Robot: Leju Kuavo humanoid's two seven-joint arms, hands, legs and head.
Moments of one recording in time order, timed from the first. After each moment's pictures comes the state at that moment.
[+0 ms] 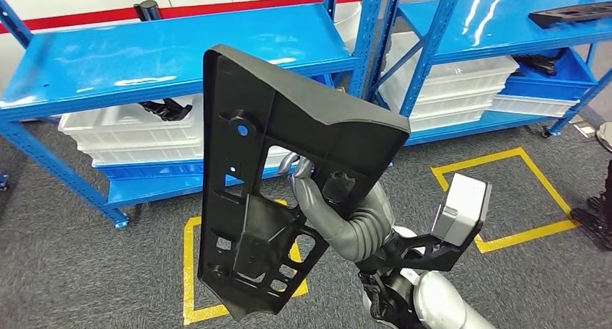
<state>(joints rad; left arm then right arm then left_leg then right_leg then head) -0.10 0.01 -0.93 -0.23 0.58 0.47 -0.06 -0.44 -0.14 0.75 -1.79 -0.43 -0.10 -0.24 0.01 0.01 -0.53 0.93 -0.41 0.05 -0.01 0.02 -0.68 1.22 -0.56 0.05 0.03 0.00</state>
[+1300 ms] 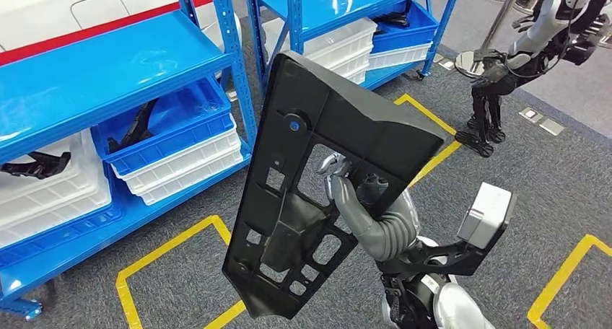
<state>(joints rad) -0.13 0.01 -0.95 -0.23 0.56 0.49 -0.04 -0.33 -0.20 0.67 -1.83 -0.43 -0.15 -0.26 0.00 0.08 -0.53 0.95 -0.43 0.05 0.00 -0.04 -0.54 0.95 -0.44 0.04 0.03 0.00</state>
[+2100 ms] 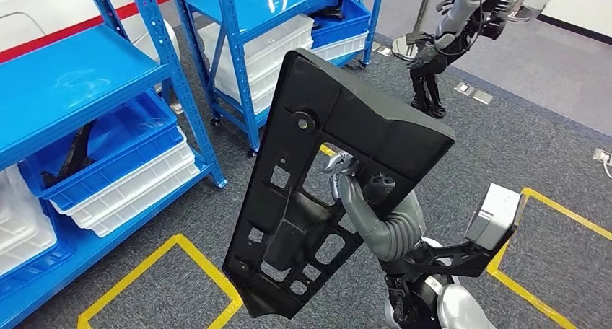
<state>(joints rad) -0.11 0.01 -0.96 -0.23 0.56 0.47 -0.02 -0.31 -0.20 0.65 -1.84 -0.44 -0.15 -0.26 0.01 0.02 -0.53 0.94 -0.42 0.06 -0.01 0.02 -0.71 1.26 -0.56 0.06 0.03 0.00</state>
